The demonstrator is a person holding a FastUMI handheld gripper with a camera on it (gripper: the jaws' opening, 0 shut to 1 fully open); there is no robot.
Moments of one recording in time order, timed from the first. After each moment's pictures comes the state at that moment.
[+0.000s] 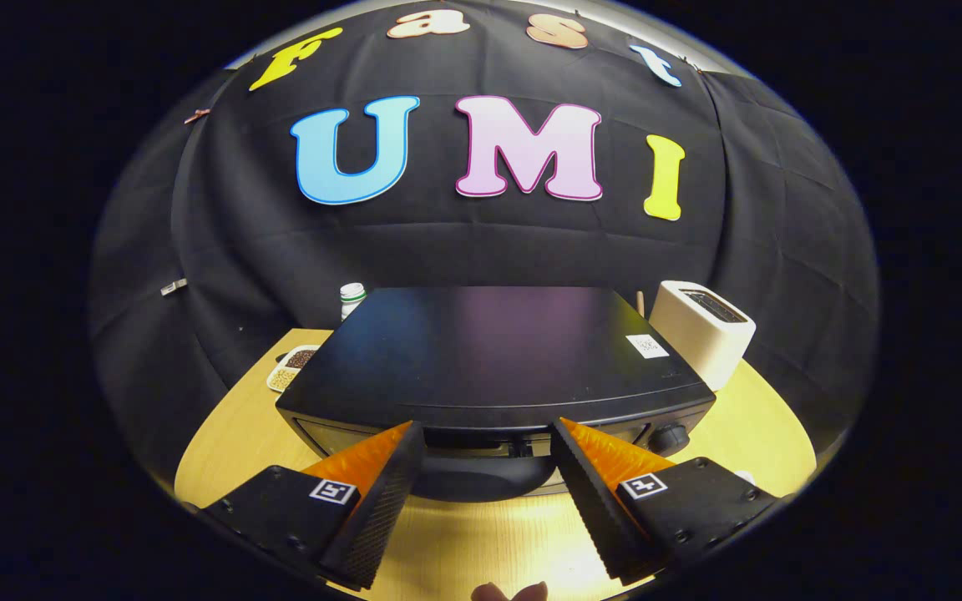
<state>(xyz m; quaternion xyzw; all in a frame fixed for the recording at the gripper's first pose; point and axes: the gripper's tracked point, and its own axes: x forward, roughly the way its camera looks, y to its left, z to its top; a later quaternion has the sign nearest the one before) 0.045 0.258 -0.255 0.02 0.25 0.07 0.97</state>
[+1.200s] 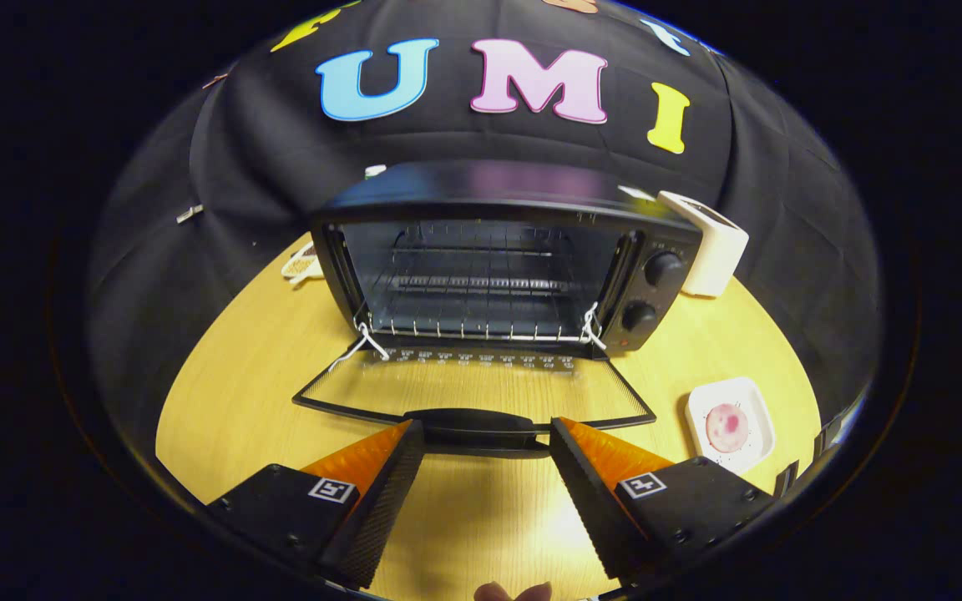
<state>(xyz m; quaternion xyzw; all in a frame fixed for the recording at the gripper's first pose) -0.101 0.248 -0.351 0.00 0.39 0.10 0.92</state>
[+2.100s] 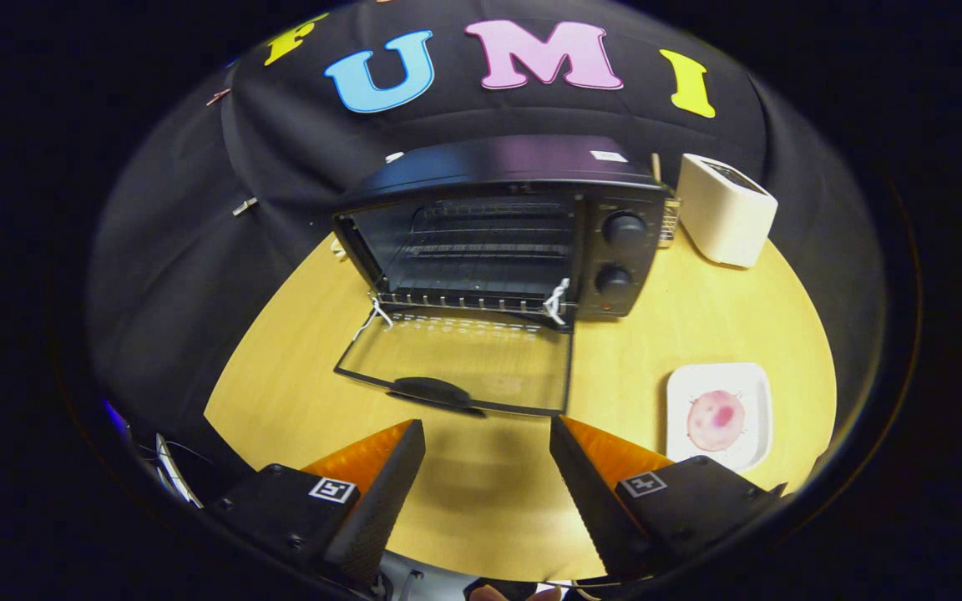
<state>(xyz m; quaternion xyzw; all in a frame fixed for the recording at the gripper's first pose) -0.122 0.141 -0.315 0.04 0.44 0.21 0.87</state>
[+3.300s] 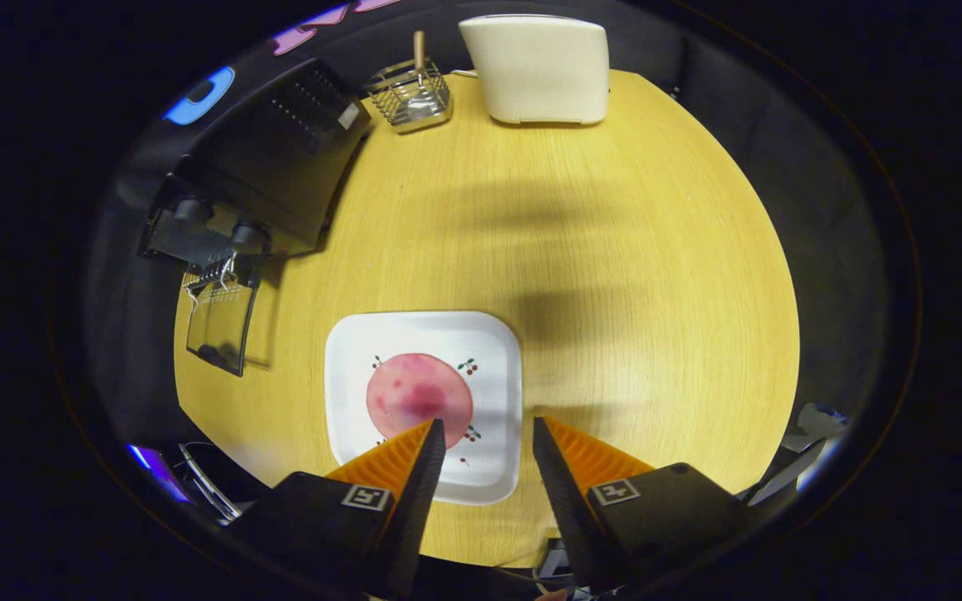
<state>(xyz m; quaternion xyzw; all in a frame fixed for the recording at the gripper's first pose) -0.056 -0.110 -0.444 0.07 0.66 0.13 0.73</state>
